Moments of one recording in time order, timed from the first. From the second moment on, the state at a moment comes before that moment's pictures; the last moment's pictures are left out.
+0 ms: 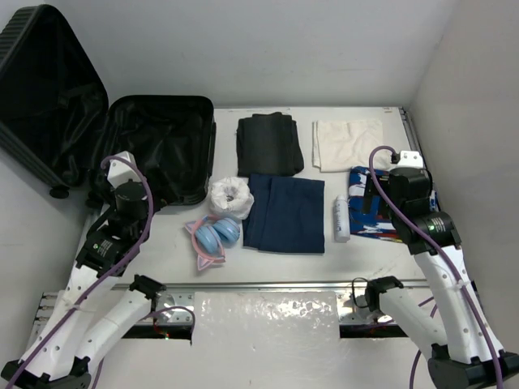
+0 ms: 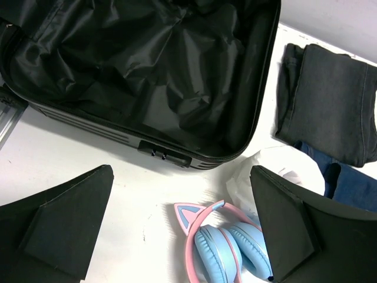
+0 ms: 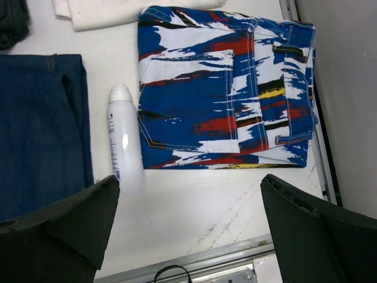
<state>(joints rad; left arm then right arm) -0.38 0.64 0.84 -0.65 -0.58 -0.47 0.19 0.78 0.94 -0.87 0.39 0.17</state>
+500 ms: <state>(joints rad) -0.38 0.63 0.84 -0.65 -0.57 -0.47 0.19 0.78 0.94 -0.87 0.39 0.17</state>
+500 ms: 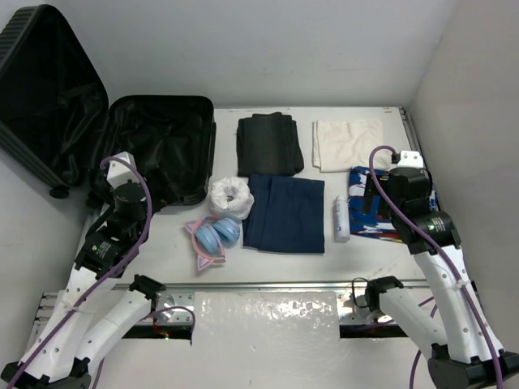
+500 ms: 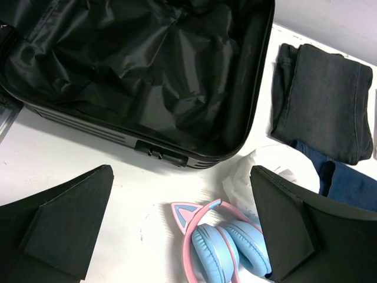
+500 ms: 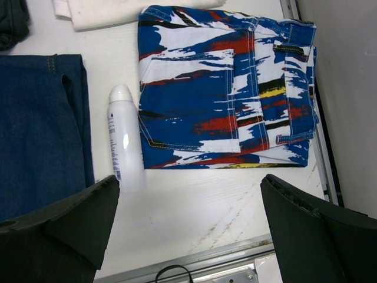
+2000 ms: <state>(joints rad) -0.38 0.69 0.83 -0.63 -0.49 -0.46 0.08 1.90 1.15 -0.56 0.34 0.20</state>
